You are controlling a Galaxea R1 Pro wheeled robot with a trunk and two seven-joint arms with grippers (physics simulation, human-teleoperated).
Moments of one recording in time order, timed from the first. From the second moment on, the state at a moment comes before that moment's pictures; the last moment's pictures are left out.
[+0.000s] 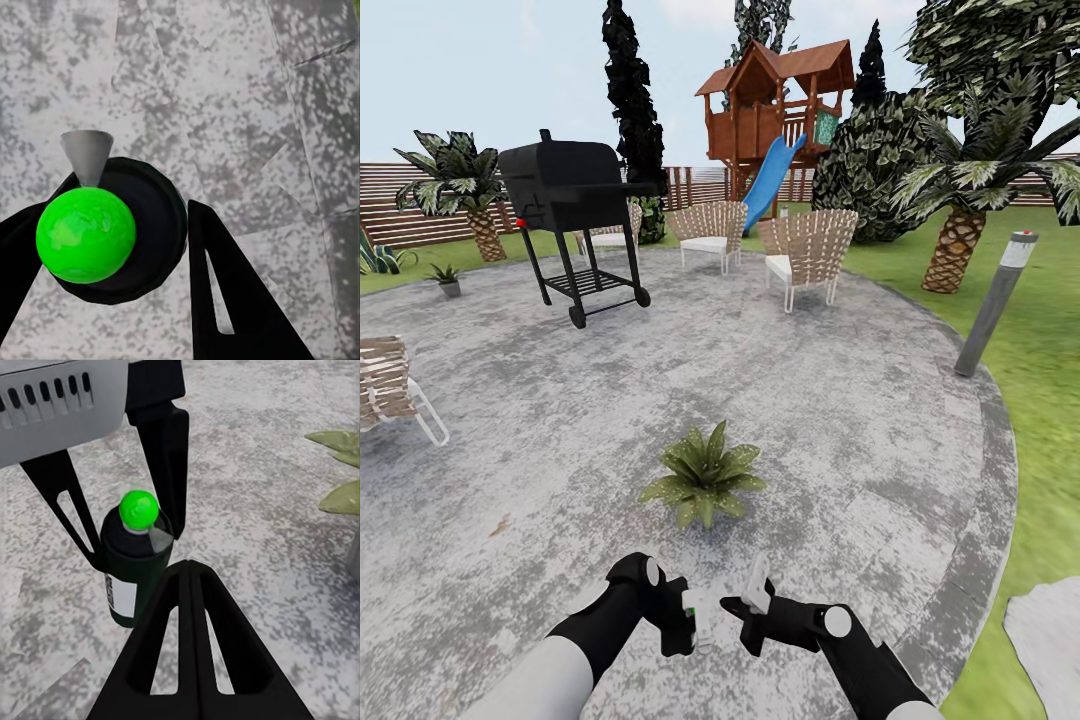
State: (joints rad) left arm -0.62 -0.14 -0.26 -0.63 -1.00 0.18 -0.95; right arm -0.47 0.11 0.03 -0.64 0.57 -0.35 0.80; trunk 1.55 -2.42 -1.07
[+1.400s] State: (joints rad) left arm -0.62 -0.16 -0.26 -0.63 -0.92 0.14 -1.00; right arm -0.47 0.12 0.03 -0.64 0.57 -0.35 0.80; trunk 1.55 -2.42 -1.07
